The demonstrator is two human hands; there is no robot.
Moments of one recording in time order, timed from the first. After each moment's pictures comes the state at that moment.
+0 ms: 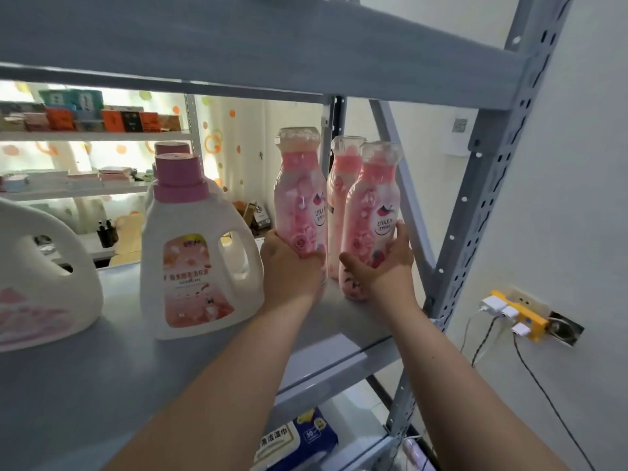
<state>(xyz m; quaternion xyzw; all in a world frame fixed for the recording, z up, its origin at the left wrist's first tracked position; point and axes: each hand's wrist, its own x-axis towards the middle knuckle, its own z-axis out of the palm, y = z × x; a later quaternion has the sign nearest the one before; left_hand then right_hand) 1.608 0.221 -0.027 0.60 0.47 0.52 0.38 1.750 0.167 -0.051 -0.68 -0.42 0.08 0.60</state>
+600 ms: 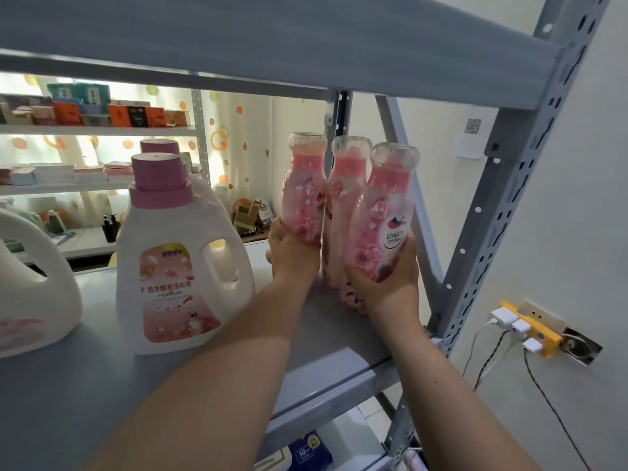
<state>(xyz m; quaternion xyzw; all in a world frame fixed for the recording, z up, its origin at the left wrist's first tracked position) 1.659 0.296 -0.040 0.60 0.51 0.49 0.38 1.767 0.185 -0.069 -0.62 -0.43 0.03 0.65</state>
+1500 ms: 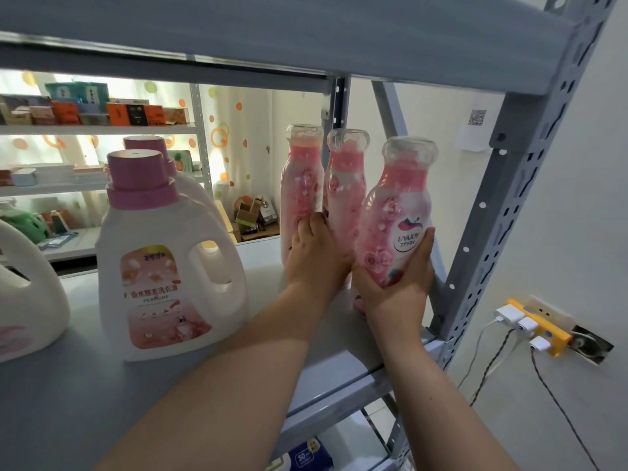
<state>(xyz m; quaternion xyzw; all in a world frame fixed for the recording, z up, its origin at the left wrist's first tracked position) 1.684 0.274 -0.041 0.78 0.45 0.38 0.18 1.767 0.185 -0.085 -0.62 -0.38 -0.02 0.68</state>
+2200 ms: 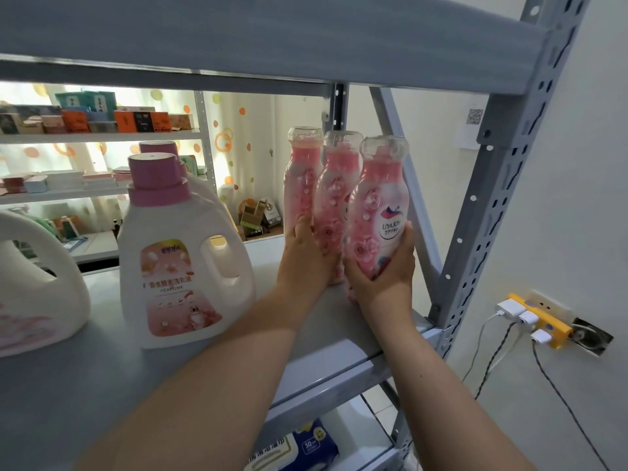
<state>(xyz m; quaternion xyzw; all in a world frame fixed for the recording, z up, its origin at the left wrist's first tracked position) 1.654 0.266 -0.044 0.75 0.42 0.42 0.28 1.761 0.186 -0.079 -0.64 -0.41 0.02 0.66</state>
